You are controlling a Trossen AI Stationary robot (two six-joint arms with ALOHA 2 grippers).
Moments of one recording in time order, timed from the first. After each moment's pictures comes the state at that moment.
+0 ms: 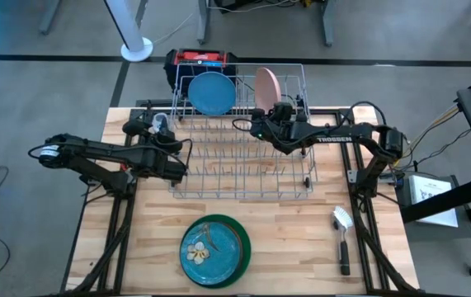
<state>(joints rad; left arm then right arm) -0.05 1.29 1.01 -1.55 -1.57 -0.98 -0.25 1.74 1.24 -0.40 1.16 1.02</state>
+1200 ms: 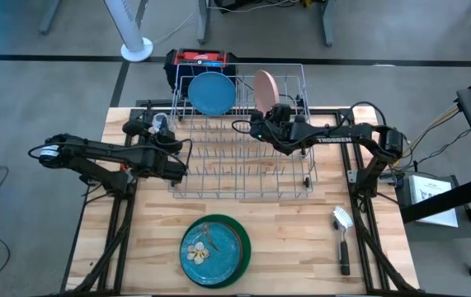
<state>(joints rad) -0.05 1.29 1.01 -1.55 -1.57 -0.98 -0.25 1.74 1.24 -0.41 1.10 1.02</state>
